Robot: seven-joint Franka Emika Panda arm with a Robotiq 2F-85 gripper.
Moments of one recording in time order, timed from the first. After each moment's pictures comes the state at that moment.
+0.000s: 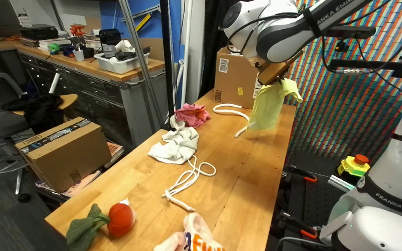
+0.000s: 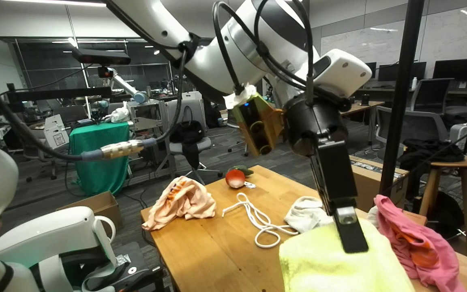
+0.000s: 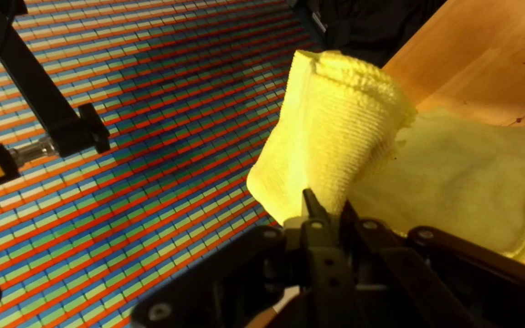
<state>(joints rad) -0.08 -0.12 -0.05 -2.34 -0.82 1.69 1.04</state>
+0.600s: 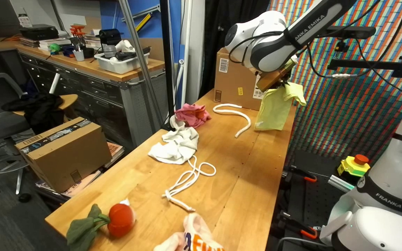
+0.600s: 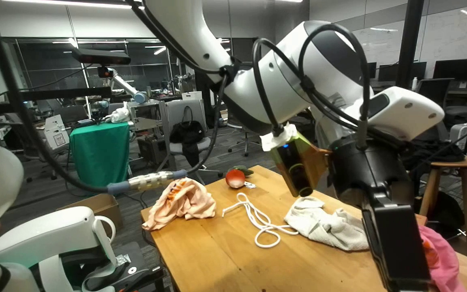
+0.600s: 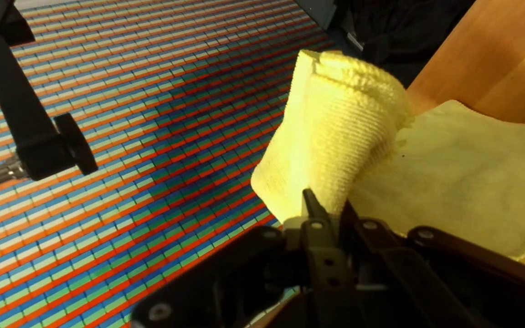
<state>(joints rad) -0.14 0.06 -0.14 -2.25 -0.87 1.70 1.13</state>
